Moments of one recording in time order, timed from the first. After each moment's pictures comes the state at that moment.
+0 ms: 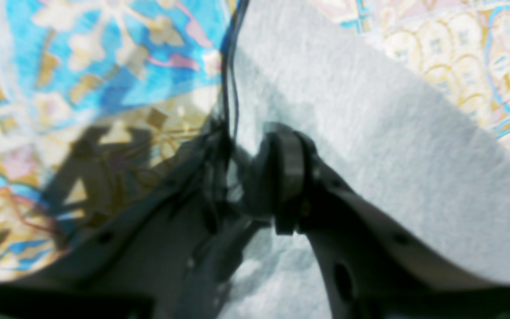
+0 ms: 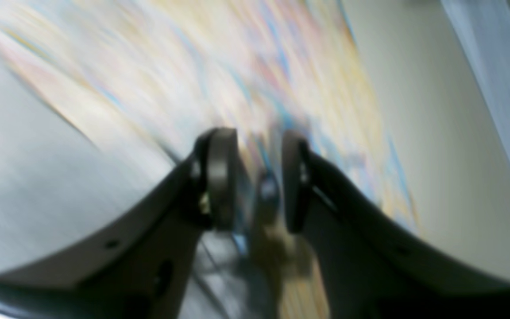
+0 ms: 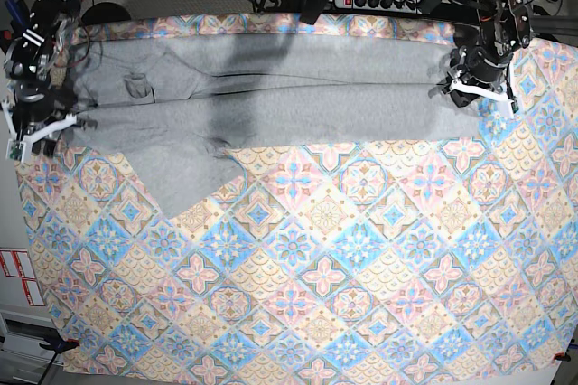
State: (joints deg) left arm 21.4 -13.6 -21.9 83.7 -39.2 -5.1 34.6; right arm -9.9 12.9 39.0 87.0 5.4 21.6 -24.2
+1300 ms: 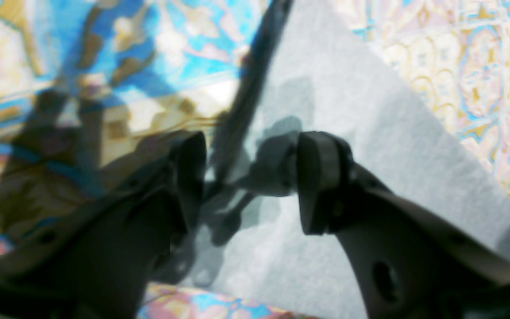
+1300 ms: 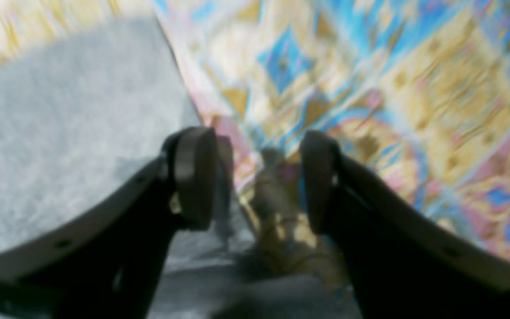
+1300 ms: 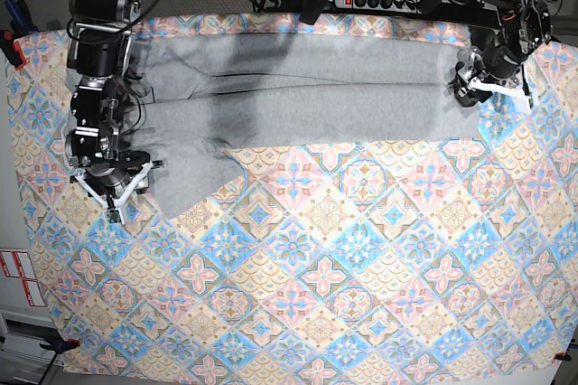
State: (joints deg) left arm 23.4 -18.4 -23.8 83.7 -51.2 -5.0 39.5; right arm 12.5 13.2 12.9 58.4 -5.8 21.6 -29.9
